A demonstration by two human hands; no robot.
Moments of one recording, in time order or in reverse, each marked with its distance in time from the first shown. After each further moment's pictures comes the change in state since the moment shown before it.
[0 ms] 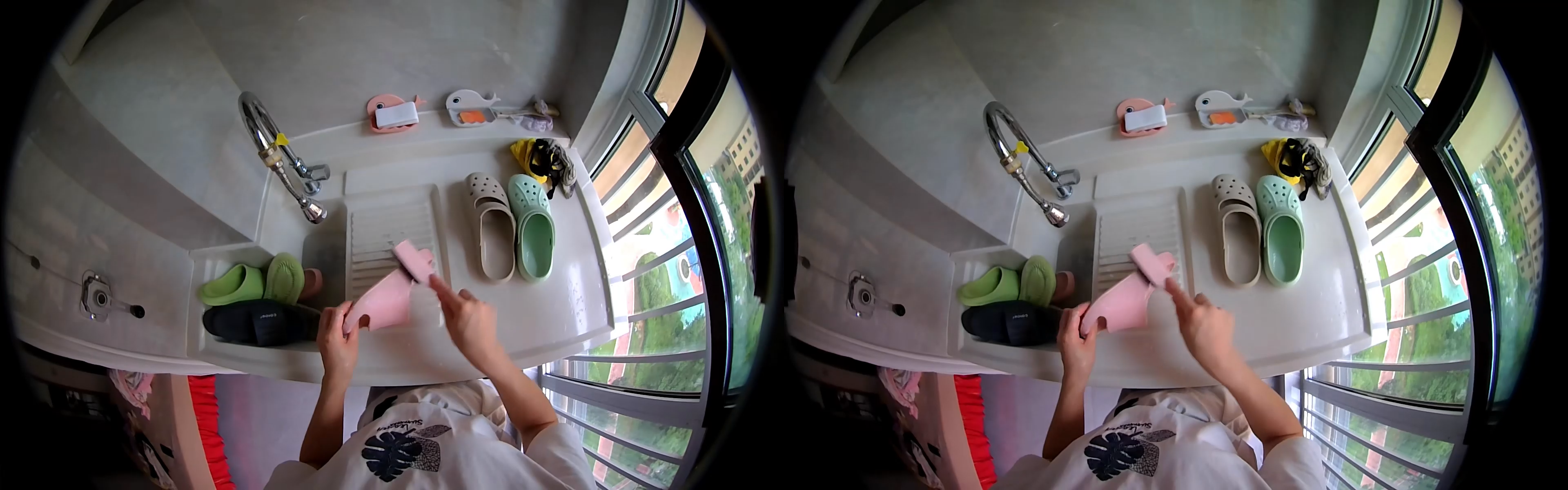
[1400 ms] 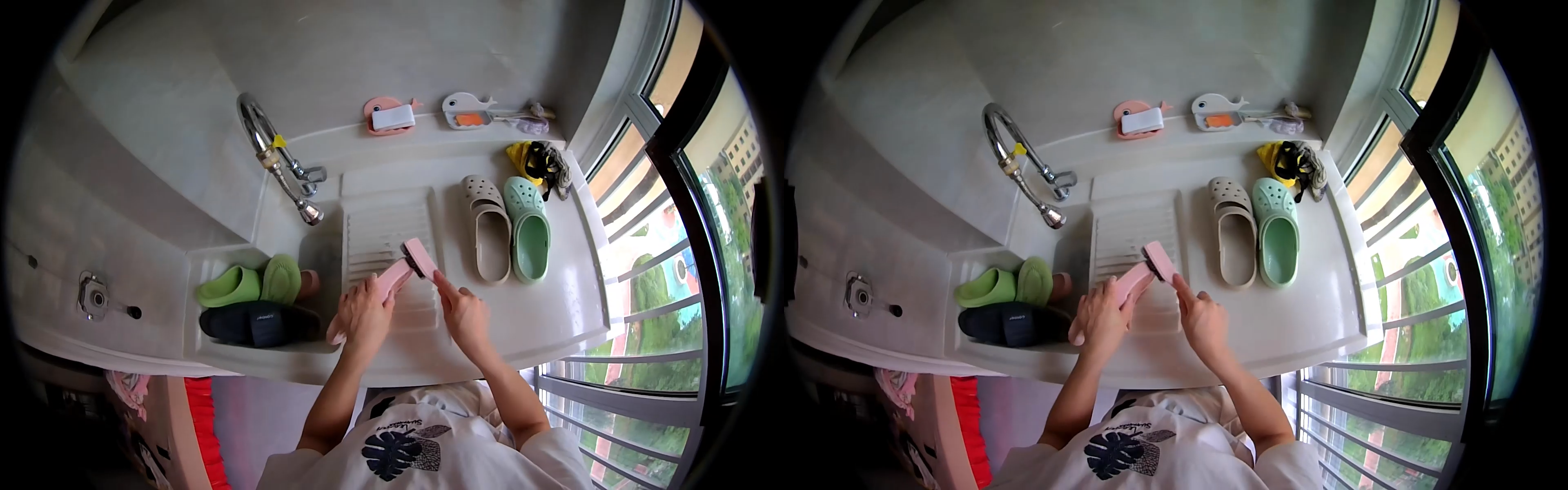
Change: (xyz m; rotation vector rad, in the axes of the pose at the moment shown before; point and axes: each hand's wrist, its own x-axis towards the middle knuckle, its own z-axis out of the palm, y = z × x) left_hand 0.034 0.017 0.058 0.529 -0.300 0.075; right_hand -0.002 0.016 0.029 0.024 0.061 0.045
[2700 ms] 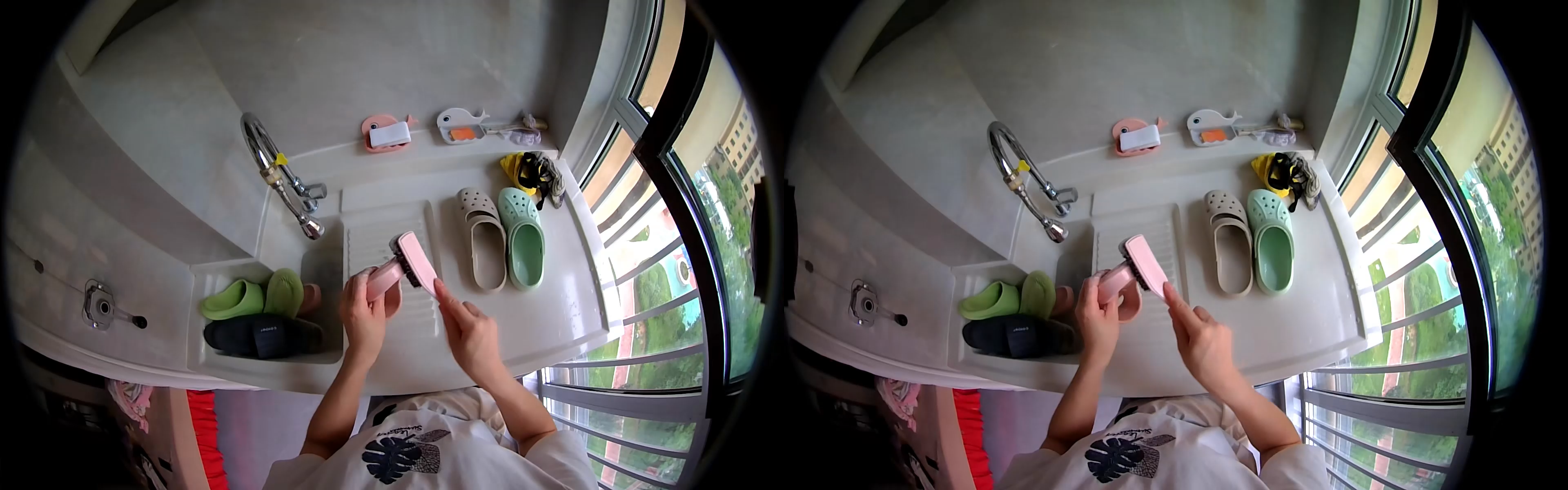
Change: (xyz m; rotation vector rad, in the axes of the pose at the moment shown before) left_hand 0.019 0.015 -0.034 -0.656 0.345 0.003; right_hand 0.000 -0.043 -0.076 0.210 0.109 -0.060
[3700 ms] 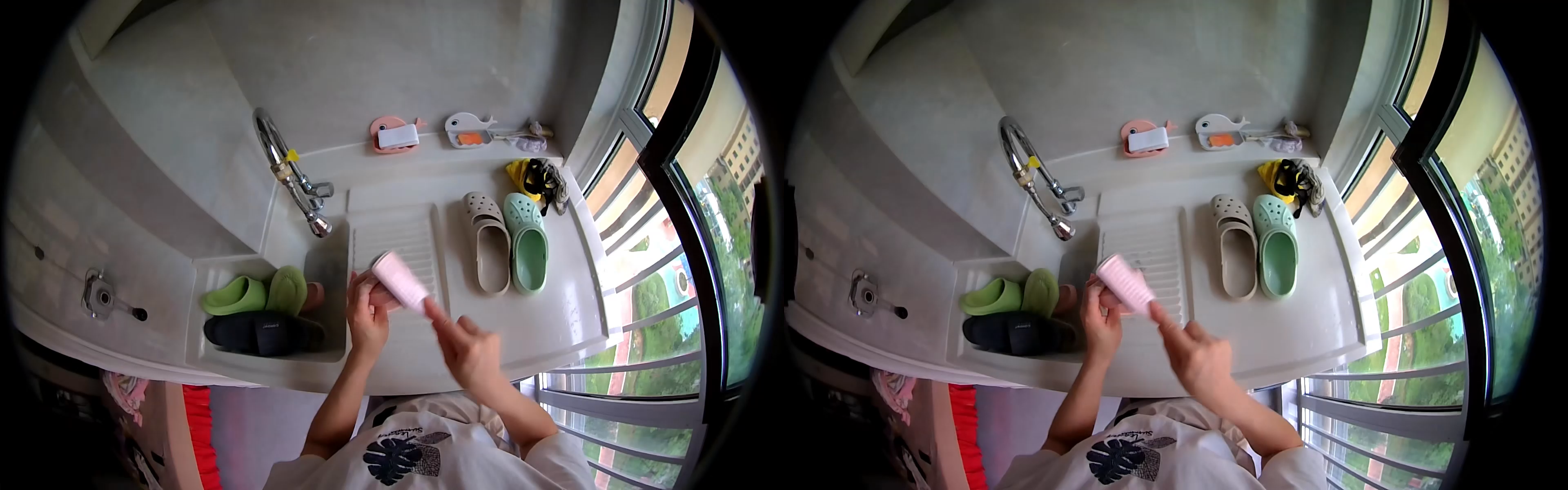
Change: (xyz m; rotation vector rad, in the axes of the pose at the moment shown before) left_hand -0.012 -0.018 0.001 -0.125 0.093 0.121; right_hand -0.009 -0.024 -0.009 -0.143 -0.012 -0.196
